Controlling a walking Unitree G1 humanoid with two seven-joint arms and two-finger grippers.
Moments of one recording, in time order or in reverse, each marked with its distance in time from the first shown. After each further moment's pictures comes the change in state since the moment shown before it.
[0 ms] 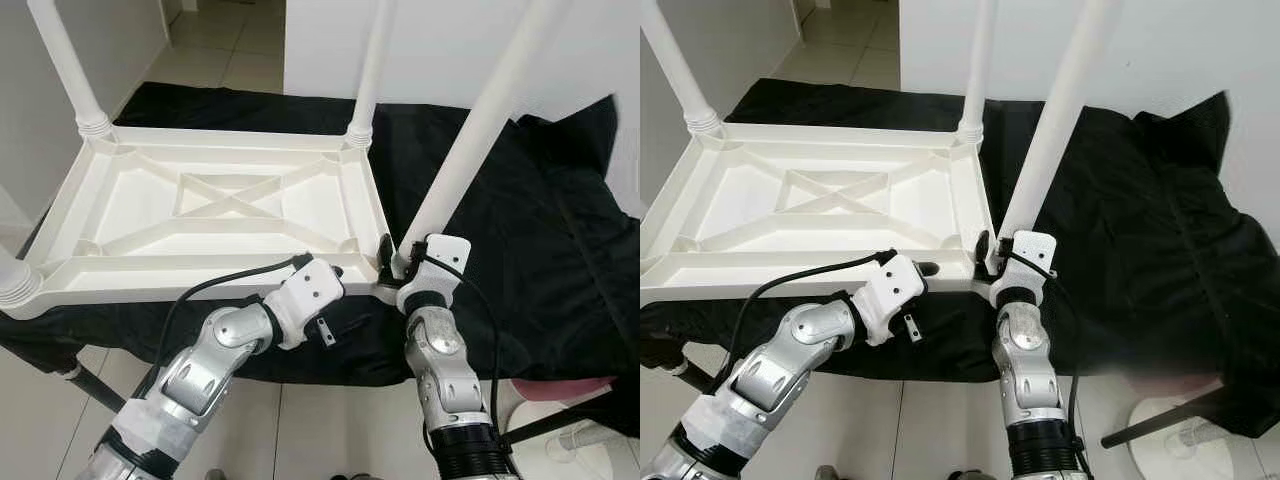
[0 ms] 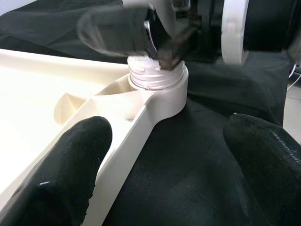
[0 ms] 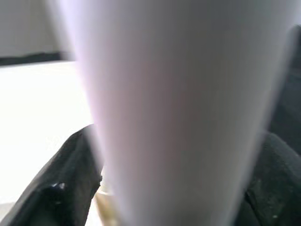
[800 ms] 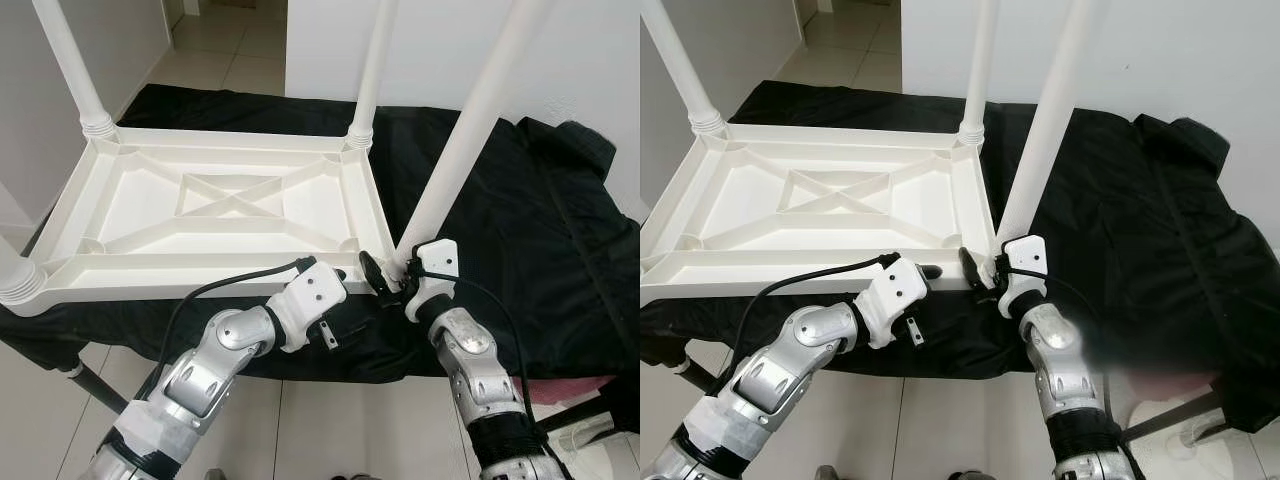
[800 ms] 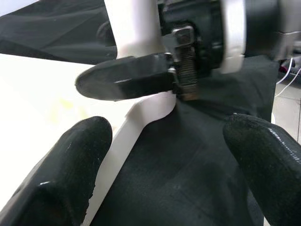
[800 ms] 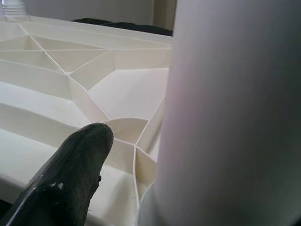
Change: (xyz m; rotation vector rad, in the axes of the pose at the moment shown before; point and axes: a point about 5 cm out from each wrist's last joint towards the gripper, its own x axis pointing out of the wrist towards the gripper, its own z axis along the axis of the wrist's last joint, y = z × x) left arm 0.002 -0.004 0.000 -0.003 -0.002 -0.013; right arm 0.014 -0.025 -0.018 -0.167 0.052 0.446
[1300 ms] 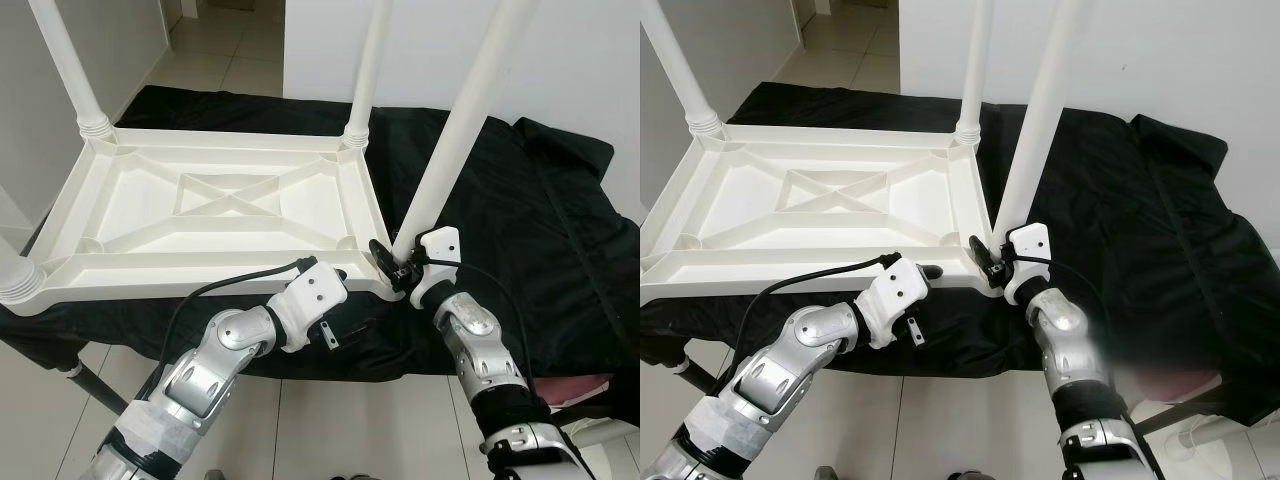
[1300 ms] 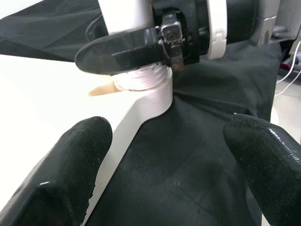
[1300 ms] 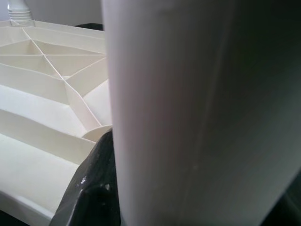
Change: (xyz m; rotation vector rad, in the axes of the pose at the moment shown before) left arm -0.001 0.001 -0.001 0.010 0.010 0.004; right arm 0.009 -0.012 -0.003 -0.022 -0.004 0.044
